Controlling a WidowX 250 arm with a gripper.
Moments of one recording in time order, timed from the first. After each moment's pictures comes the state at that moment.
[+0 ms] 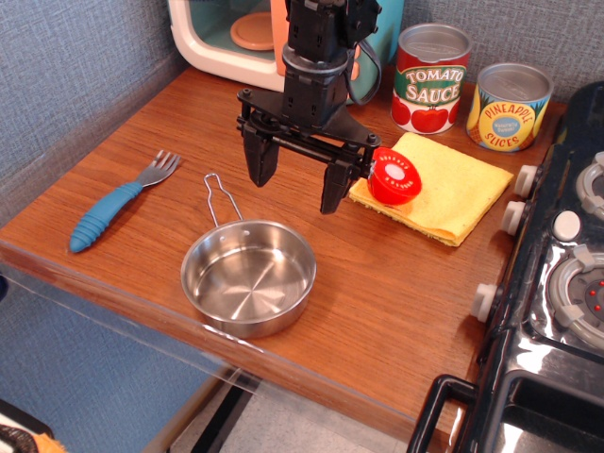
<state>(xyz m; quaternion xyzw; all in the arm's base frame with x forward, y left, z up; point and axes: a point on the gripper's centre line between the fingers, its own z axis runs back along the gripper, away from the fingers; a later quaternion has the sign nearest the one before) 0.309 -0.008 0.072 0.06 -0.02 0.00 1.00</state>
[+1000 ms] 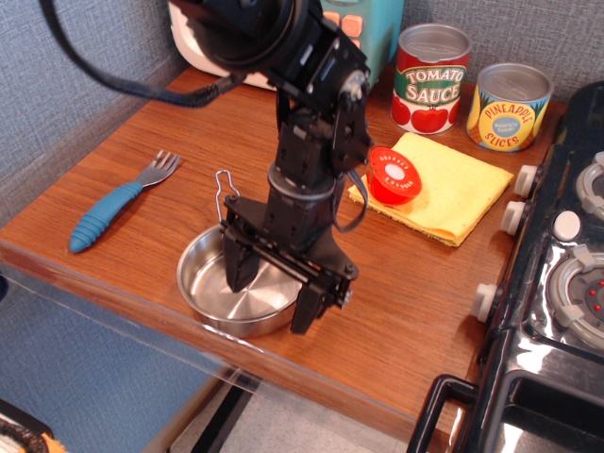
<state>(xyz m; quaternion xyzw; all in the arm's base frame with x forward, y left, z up) 0.238 -0.027 0.027 0.07 0.04 -0.09 0.99</state>
